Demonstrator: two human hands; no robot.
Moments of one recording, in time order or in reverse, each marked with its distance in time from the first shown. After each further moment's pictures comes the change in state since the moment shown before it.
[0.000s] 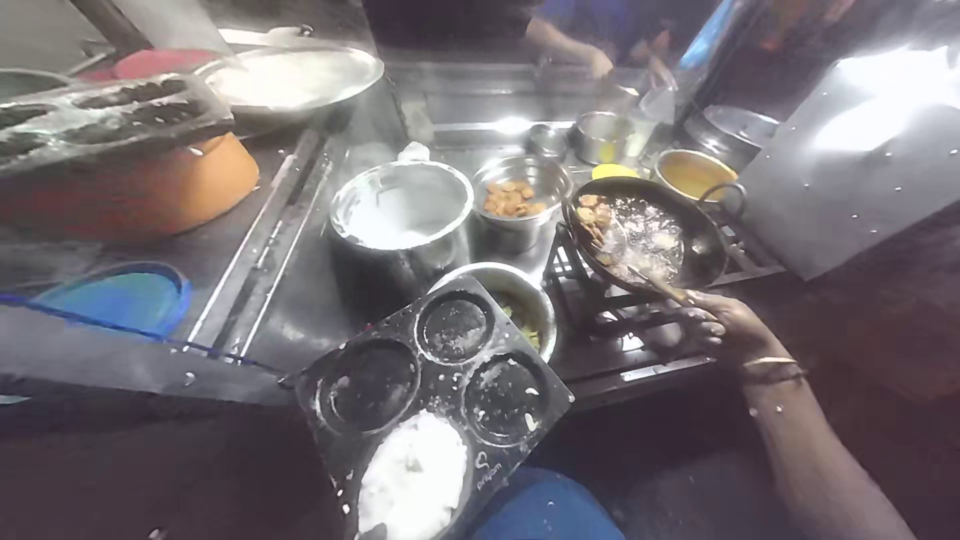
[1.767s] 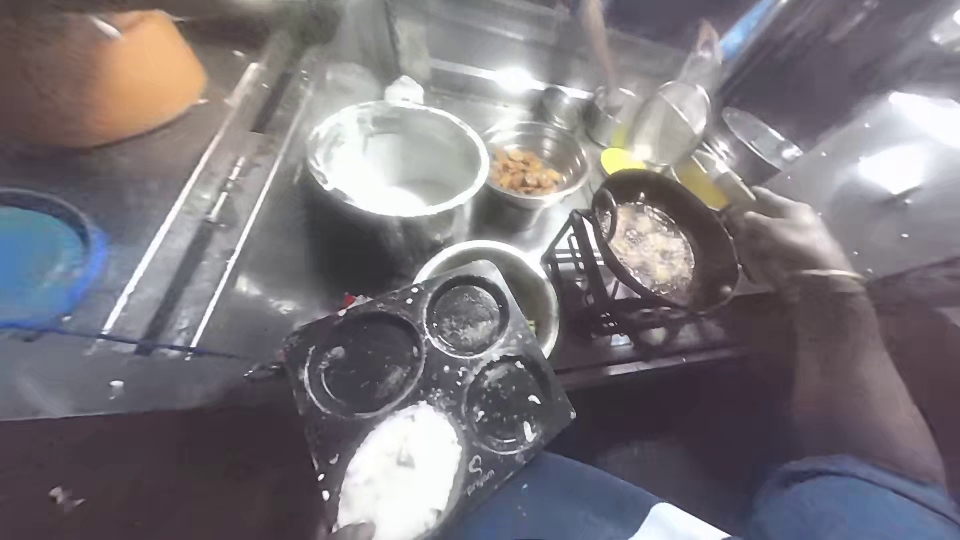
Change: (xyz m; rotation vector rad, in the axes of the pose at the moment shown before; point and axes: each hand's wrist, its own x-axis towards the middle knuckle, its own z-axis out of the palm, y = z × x) left_hand 0.045 0.010 -0.045 0.166 -0.538 0.096; right_hand 0.074 -0.133 0.029 -1.247 0.614 -0.366
